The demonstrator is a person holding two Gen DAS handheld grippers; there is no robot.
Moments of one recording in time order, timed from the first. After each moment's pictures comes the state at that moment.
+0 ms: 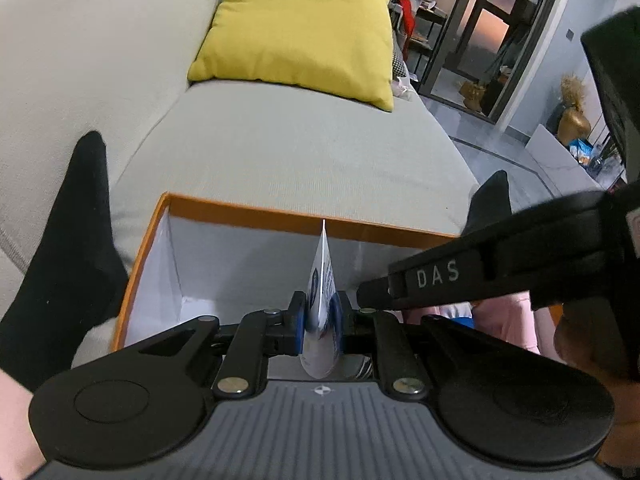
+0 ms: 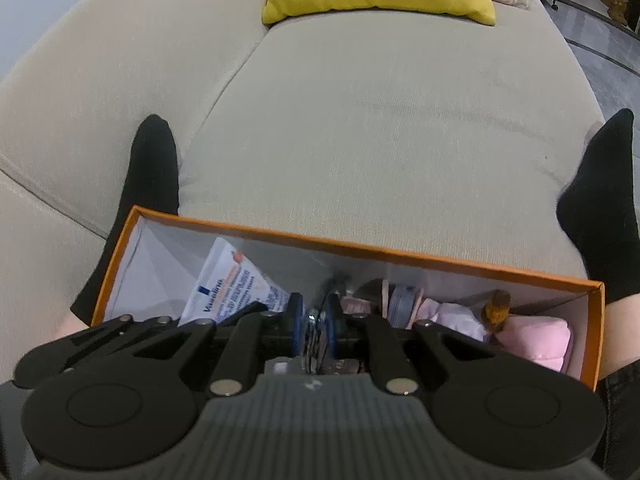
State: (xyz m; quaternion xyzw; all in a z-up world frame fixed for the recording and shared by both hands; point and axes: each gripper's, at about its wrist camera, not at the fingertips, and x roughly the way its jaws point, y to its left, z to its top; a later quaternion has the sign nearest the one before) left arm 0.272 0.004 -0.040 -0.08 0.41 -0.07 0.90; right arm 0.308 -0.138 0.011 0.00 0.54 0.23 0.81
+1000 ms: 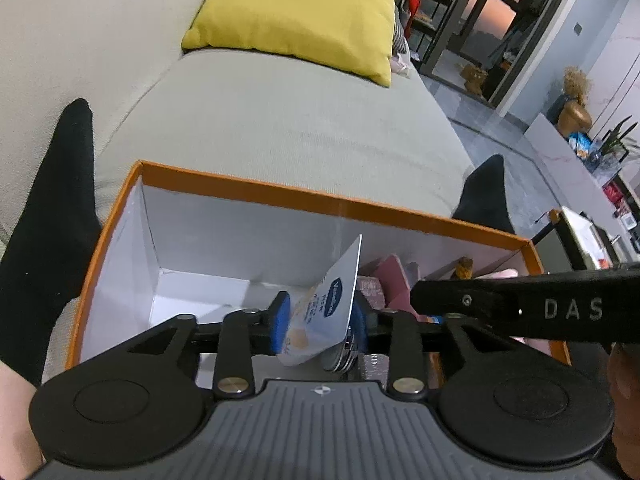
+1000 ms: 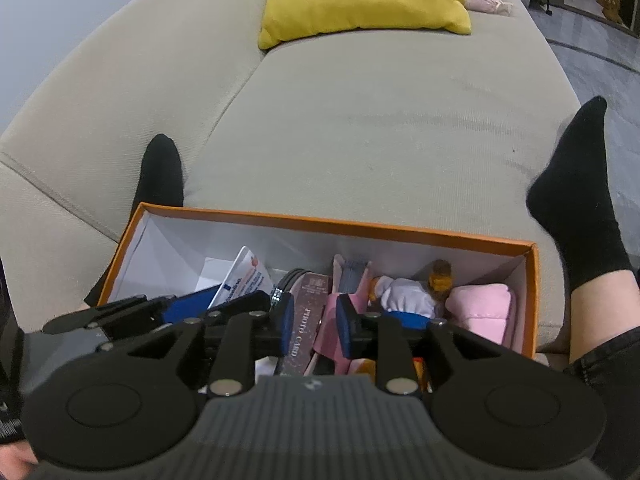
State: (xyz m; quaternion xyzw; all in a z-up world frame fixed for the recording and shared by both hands) left arm 0.271 0.002 -0.039 -0.12 0.44 -0.08 0.88; right arm 0.278 -0.191 0.023 0.02 0.50 0.24 0.83
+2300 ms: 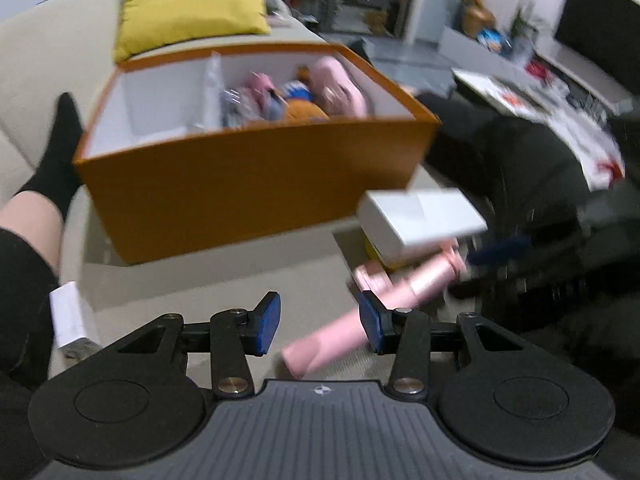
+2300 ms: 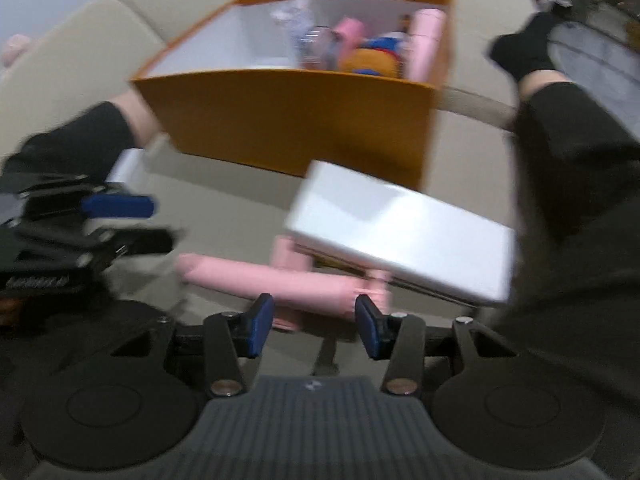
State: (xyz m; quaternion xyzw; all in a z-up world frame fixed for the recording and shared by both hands) left arm 0.025 -0.053 -0.052 0.06 0.44 -0.20 0.87; right arm 0.027 -0.317 -0.036 -0.07 0.49 0.27 0.83
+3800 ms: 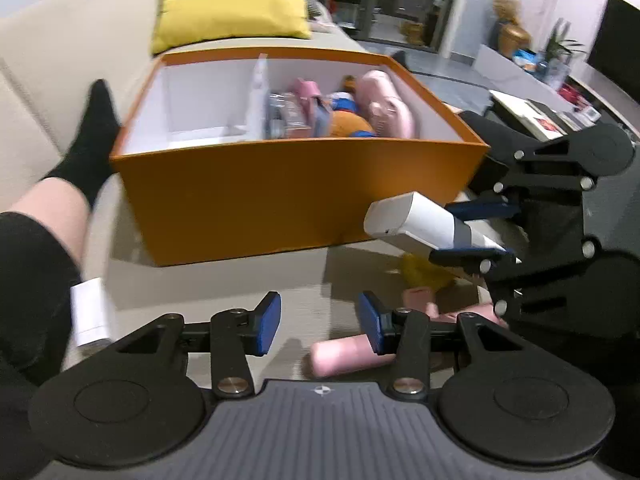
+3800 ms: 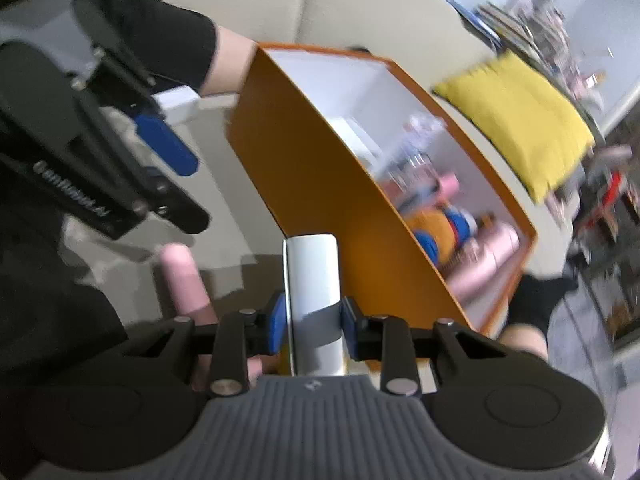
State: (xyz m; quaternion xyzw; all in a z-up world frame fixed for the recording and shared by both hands) left arm 0.031 -0.022 -0.039 0.01 0.44 -0.13 0.89; right arm 0.009 -0.219 -0.020 -0.39 0.27 0.39 0.79
